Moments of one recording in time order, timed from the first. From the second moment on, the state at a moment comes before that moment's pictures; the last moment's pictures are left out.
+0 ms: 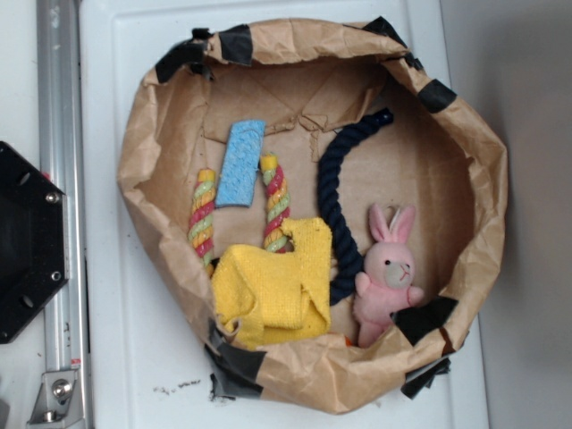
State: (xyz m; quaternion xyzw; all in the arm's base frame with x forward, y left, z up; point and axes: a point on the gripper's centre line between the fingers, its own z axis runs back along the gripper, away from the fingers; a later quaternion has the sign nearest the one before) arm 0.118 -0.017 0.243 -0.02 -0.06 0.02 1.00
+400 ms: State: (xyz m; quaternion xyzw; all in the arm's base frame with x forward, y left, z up) arm 0.120 -0.017 0.240 -0.02 -0.06 0.03 1.00
